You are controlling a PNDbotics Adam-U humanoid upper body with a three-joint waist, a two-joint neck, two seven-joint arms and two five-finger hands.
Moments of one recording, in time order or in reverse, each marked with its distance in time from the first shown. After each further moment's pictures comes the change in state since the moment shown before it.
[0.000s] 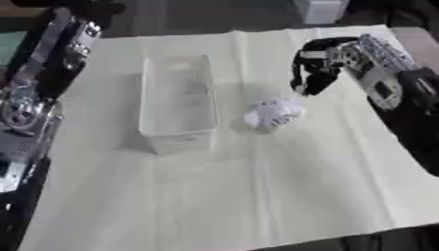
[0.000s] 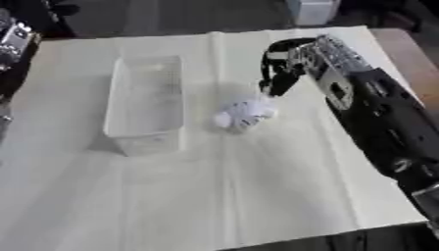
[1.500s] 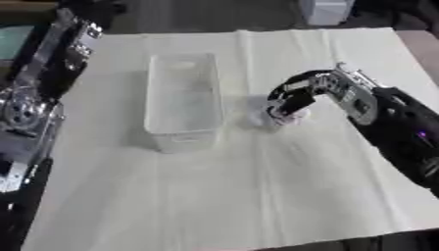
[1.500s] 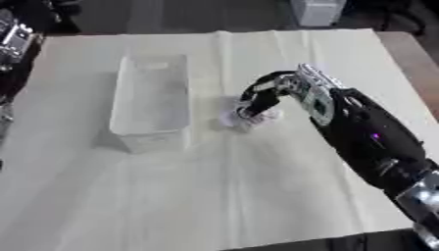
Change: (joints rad) left arm 0.000 -0.008 0.000 0.000 0.004 0.004 -0.012; right arm -0.029 0.076 0.116 0.275 -0.218 -0.078 0.049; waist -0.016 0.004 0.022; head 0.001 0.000
